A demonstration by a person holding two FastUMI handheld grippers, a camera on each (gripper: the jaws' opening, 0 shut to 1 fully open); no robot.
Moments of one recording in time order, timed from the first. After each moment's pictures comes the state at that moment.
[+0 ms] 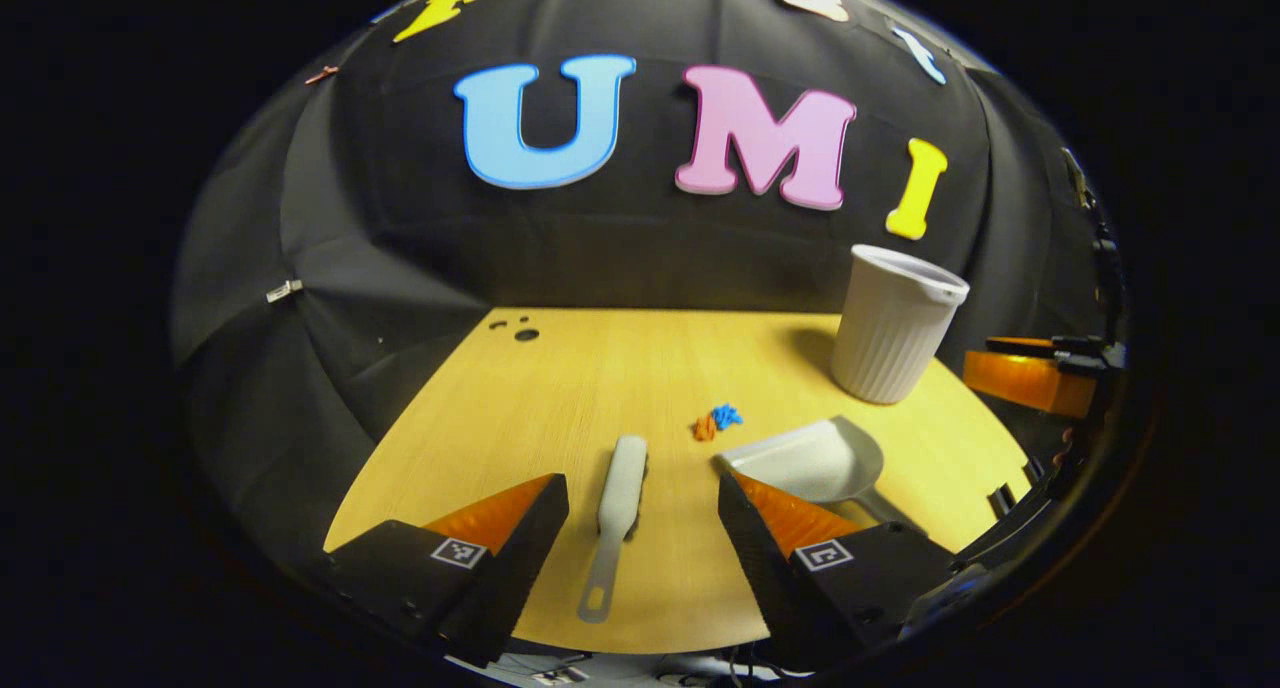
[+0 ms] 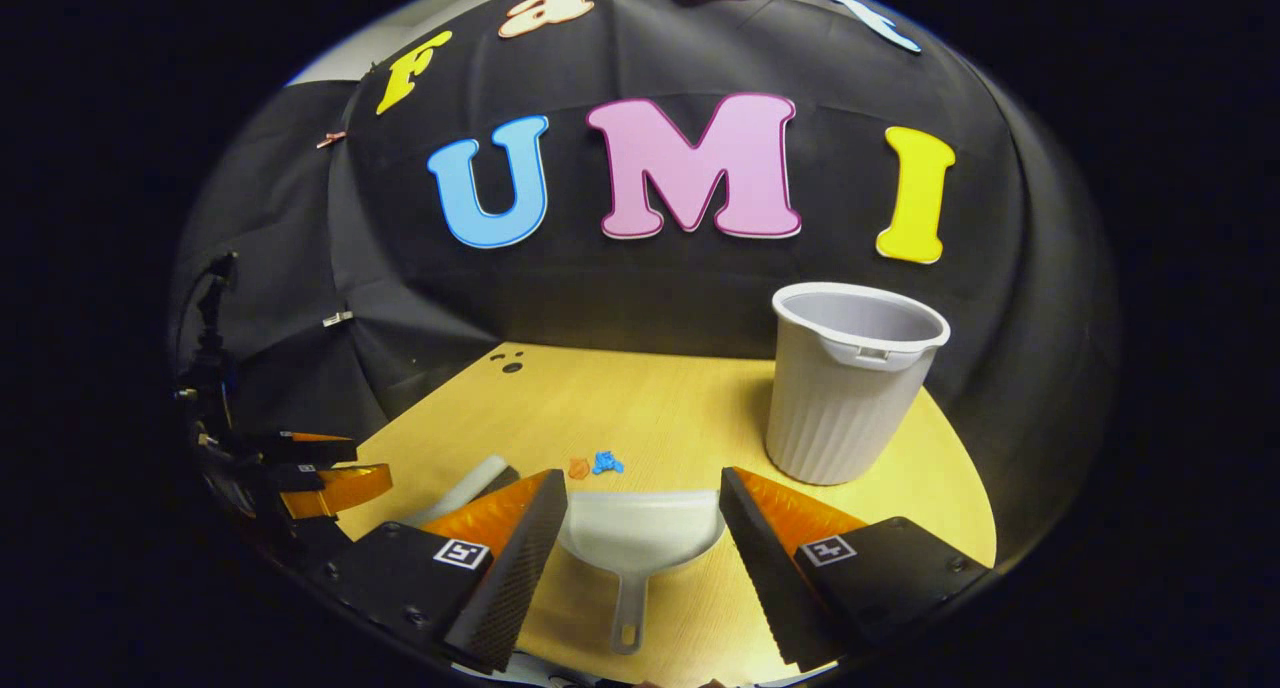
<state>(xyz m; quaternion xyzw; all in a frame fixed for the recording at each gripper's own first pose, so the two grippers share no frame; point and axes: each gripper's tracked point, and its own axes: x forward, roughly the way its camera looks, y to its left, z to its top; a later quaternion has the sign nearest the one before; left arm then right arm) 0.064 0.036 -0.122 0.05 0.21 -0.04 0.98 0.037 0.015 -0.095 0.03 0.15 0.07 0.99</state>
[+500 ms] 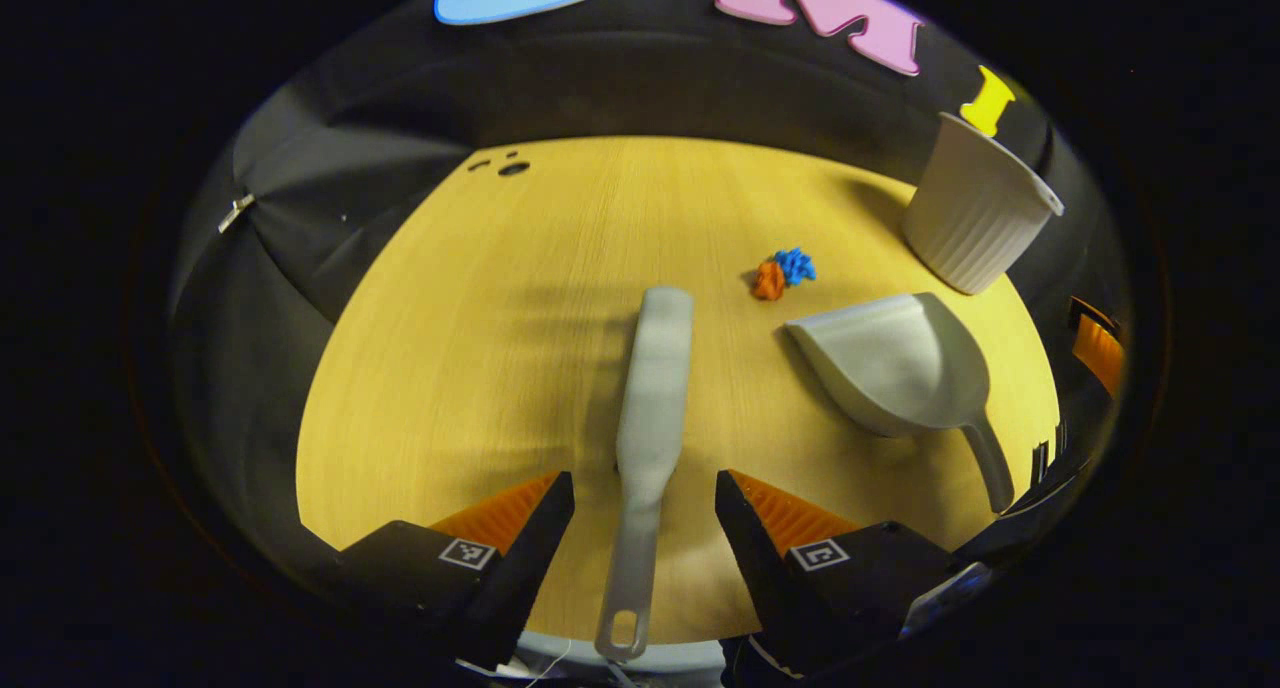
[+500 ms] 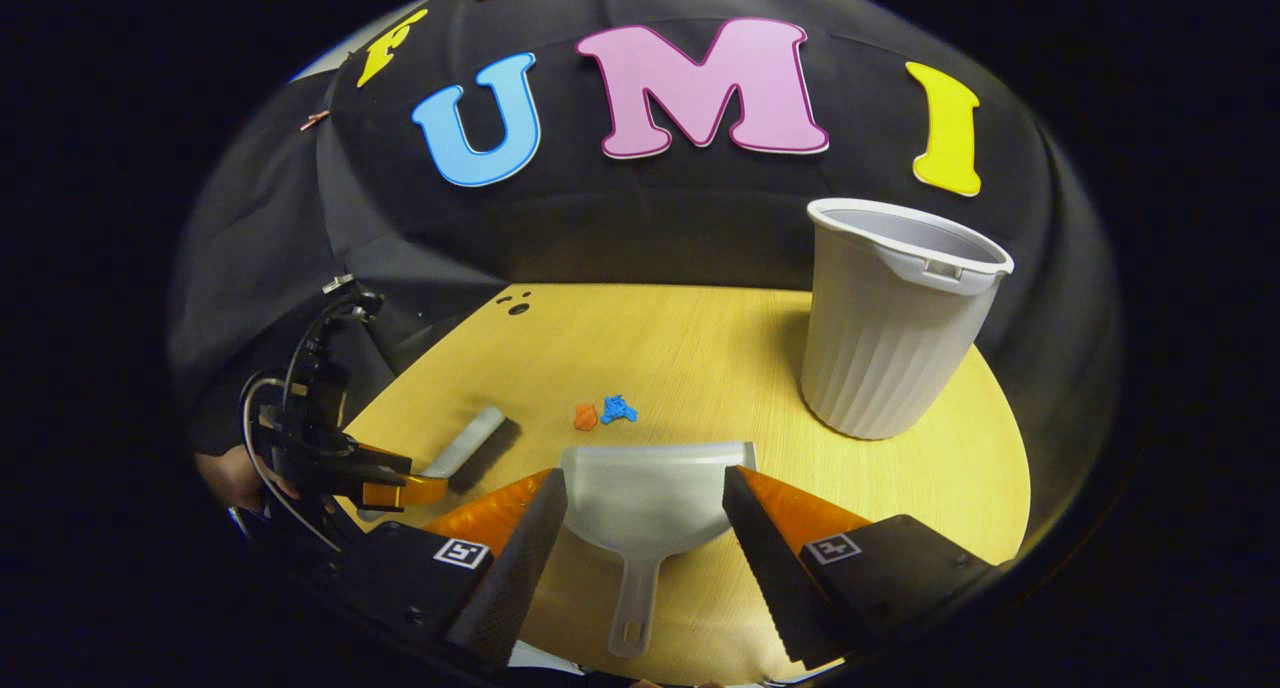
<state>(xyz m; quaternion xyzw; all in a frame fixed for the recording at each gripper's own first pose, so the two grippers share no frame) 0.117 0.065 -0.241 0.04 0.44 -0.01 0.90 0.069 0.017 -0.151 0.04 0.23 0.09 0.97</state>
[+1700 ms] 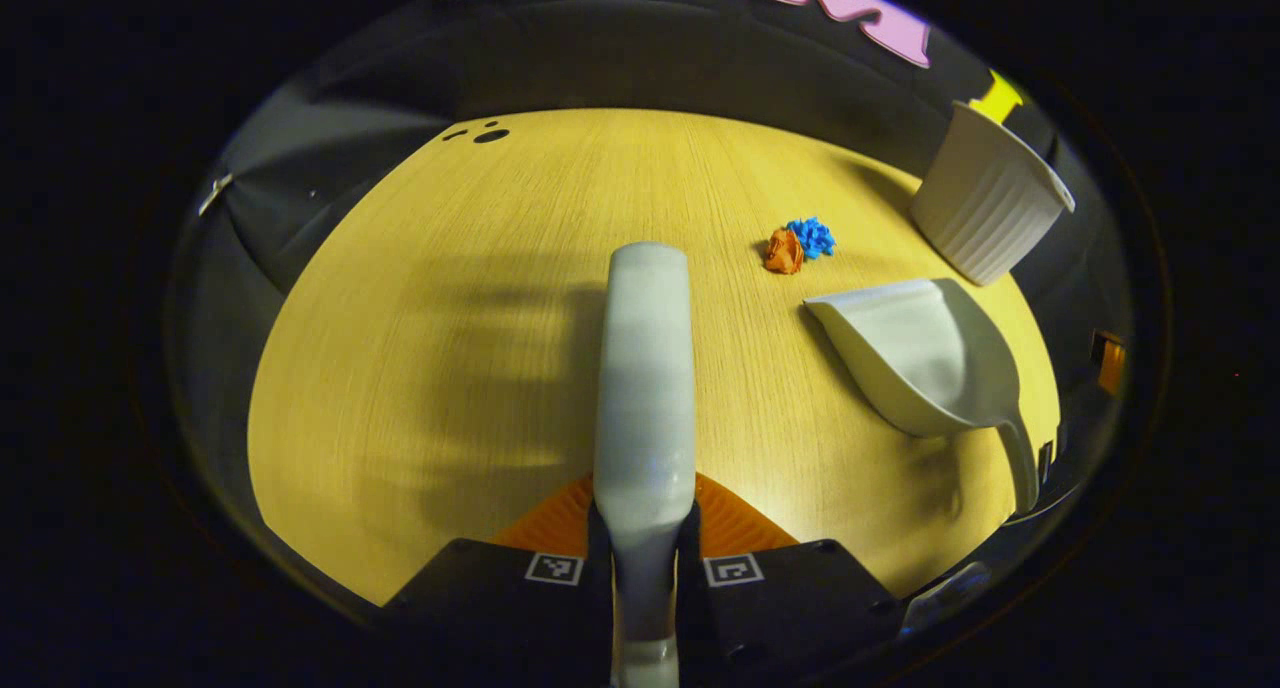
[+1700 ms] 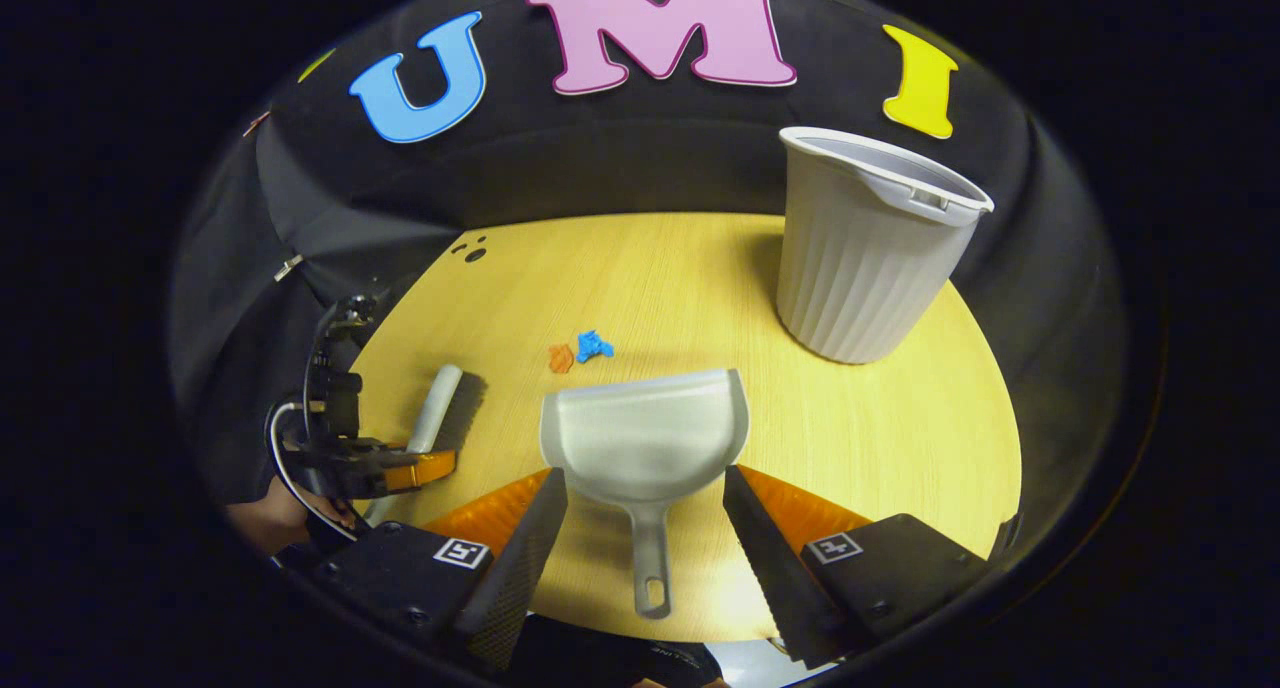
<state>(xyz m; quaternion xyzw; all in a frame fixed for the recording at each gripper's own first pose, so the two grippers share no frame) 0.128 0.066 -0.273 -0.01 0.41 -0.05 0.91 0.033 0.035 -0.177 0.05 0.36 0.03 0.93</state>
